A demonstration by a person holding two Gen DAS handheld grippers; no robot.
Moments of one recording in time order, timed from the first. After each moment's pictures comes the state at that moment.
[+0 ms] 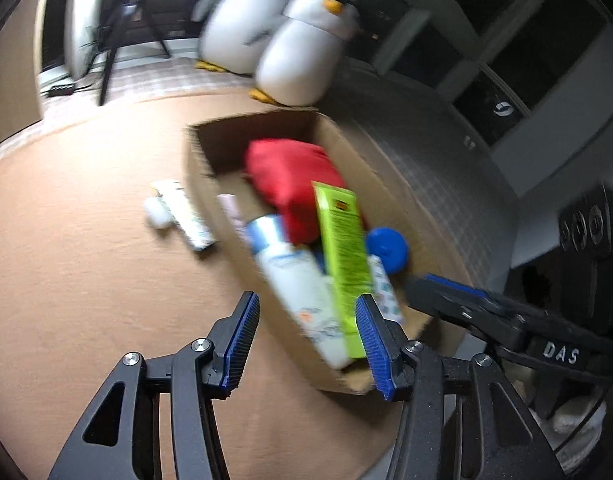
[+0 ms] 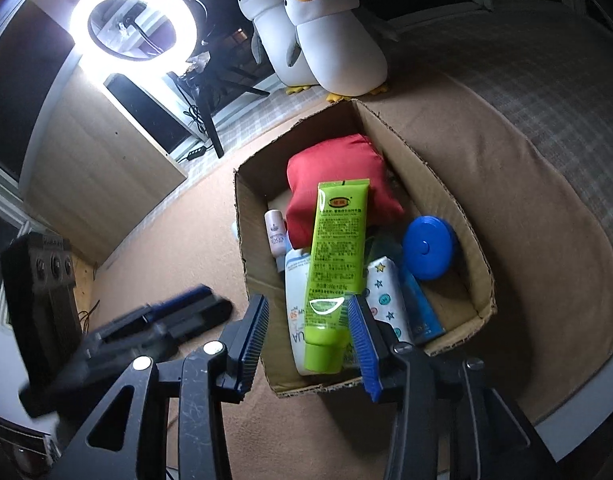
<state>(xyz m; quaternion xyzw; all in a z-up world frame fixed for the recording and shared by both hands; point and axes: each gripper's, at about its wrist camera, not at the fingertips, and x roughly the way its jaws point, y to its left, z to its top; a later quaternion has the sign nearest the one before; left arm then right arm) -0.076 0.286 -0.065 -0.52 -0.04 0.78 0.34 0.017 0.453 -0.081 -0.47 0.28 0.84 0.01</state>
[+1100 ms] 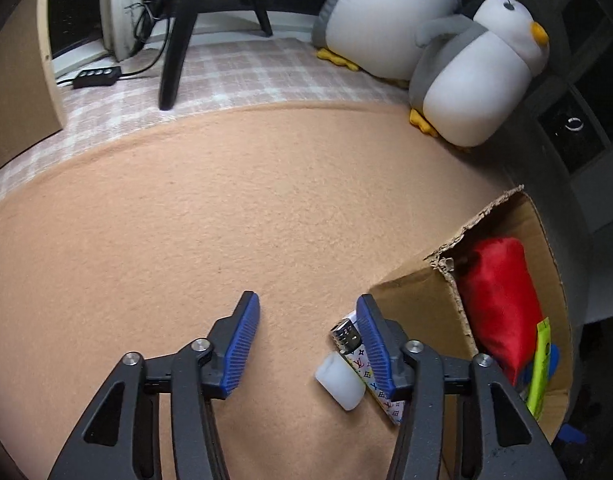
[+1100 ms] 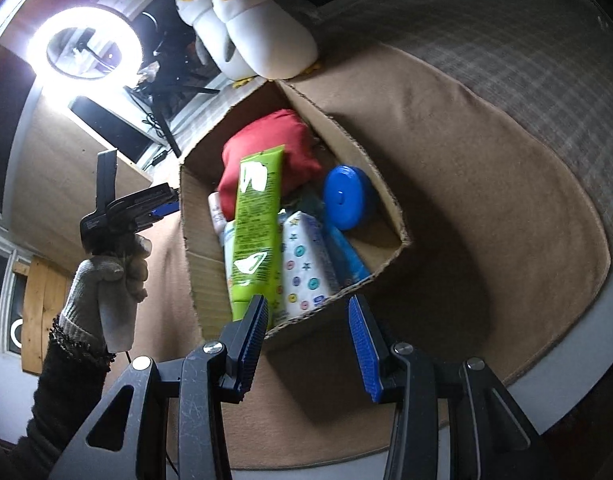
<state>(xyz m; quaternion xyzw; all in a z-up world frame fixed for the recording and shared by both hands) -0.265 0.266 -0.148 -0.56 -0.01 0.79 0.24 0.059 0.487 -0.108 -0.49 0.32 0.81 0.06</state>
